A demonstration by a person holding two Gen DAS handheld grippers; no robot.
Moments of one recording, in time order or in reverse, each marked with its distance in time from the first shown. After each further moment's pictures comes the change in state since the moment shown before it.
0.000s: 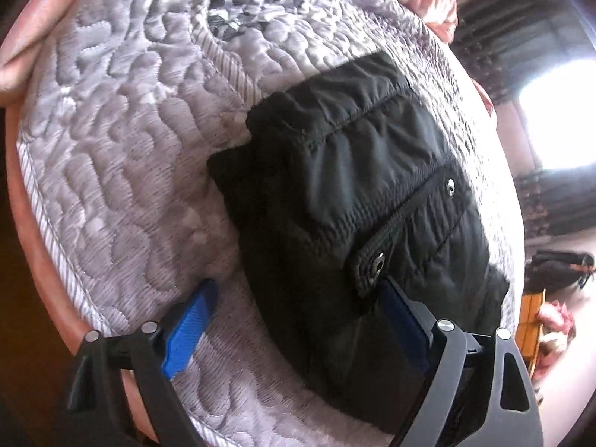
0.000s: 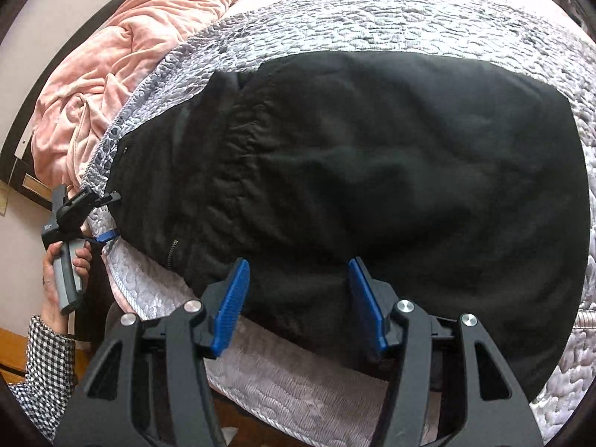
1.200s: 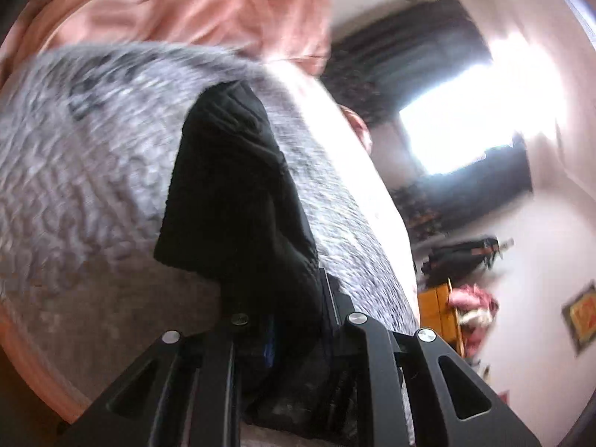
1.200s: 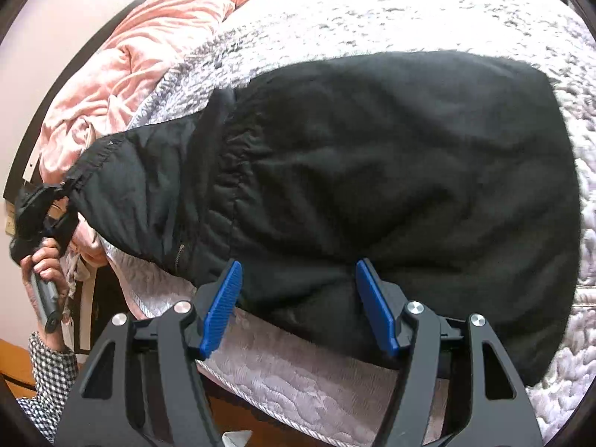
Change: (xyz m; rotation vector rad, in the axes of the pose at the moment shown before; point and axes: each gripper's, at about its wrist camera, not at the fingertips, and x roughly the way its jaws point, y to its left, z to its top) left arm -0.078 -0.103 -0.019 0.205 -0.154 -0.458; right arm -0.019 -0.015 -0.007 0.070 -0.051 0.050
